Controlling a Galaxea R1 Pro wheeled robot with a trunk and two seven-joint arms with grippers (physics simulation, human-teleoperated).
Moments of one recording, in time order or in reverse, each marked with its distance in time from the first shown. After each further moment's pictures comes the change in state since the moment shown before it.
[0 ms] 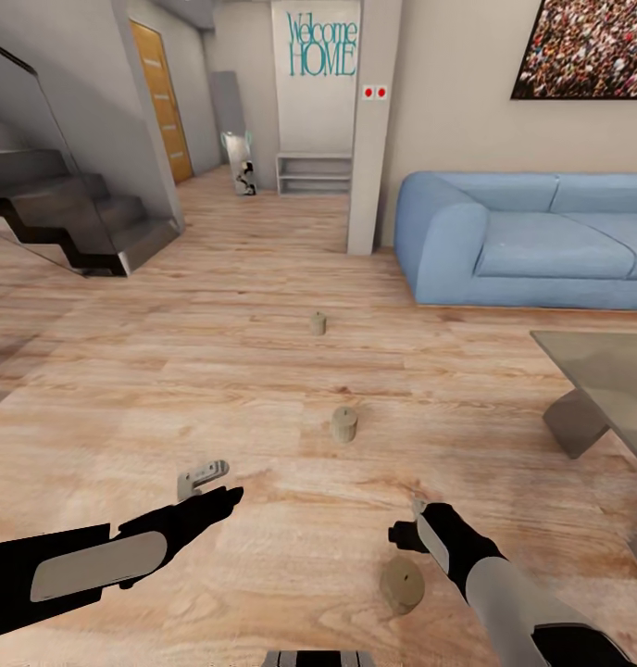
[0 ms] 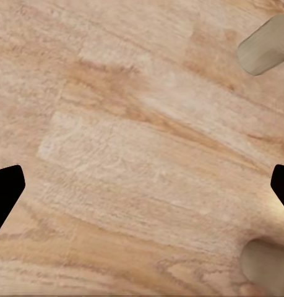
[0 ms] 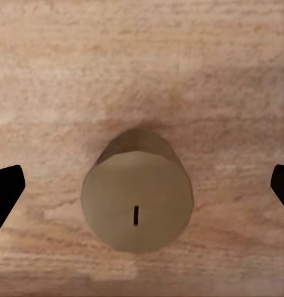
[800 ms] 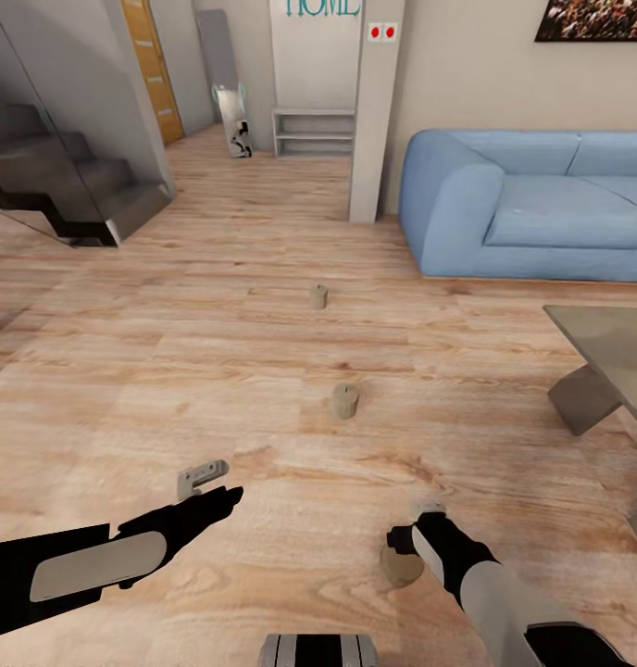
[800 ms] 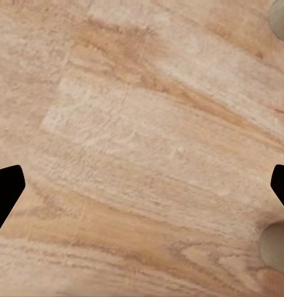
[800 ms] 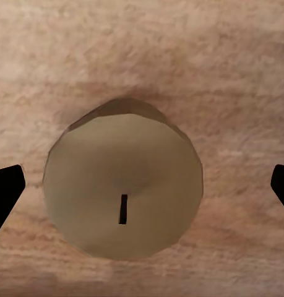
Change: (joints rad) left arm 0.000 0.001 0.000 0.000 -0.001 0.000 -0.002; right arm 0.000 0.019 0.010 0.056 0.101 -0.101 -0.004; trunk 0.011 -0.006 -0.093
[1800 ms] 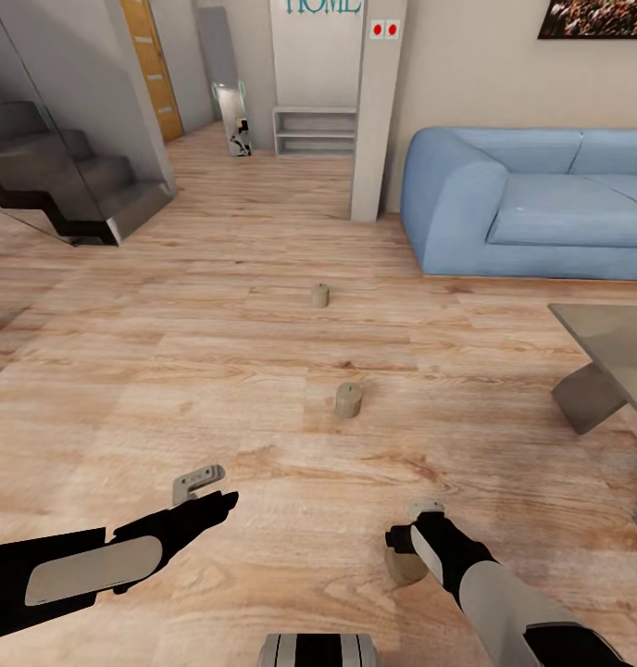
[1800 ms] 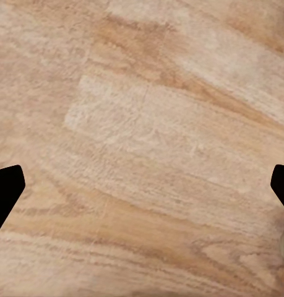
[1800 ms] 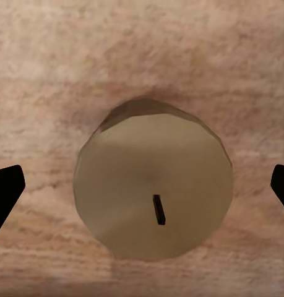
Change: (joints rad) left arm 0.000 0.014 -0.023 0.007 0.001 0.000 -0.005; right arm 0.000 0.003 -0.002 -0.003 0.003 -0.002 0.000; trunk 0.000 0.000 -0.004
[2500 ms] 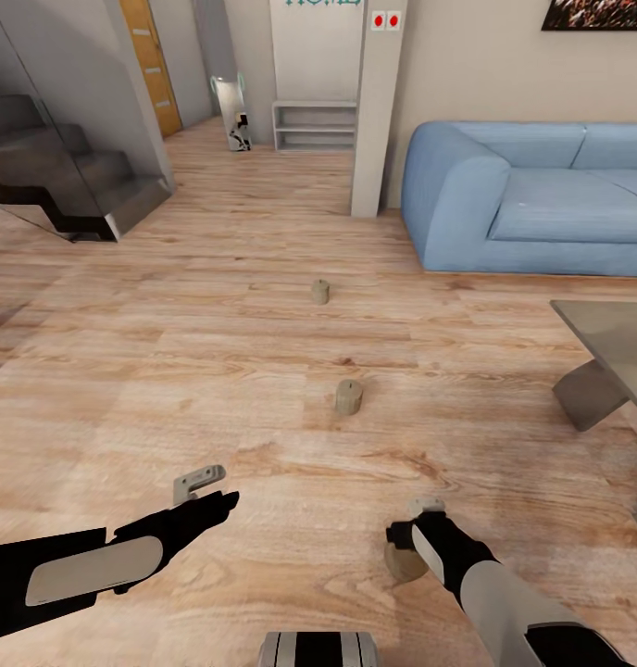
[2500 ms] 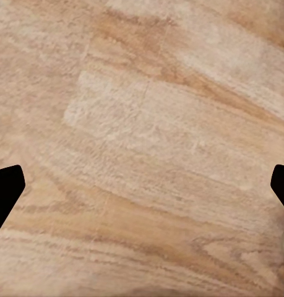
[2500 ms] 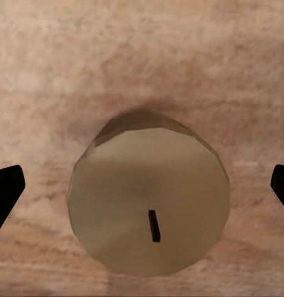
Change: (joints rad) left arm 0.000 -0.002 0.000 -0.001 -0.003 0.000 0.000; right arm 0.000 -0.004 0.000 -0.003 0.001 -0.039 0.001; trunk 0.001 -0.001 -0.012
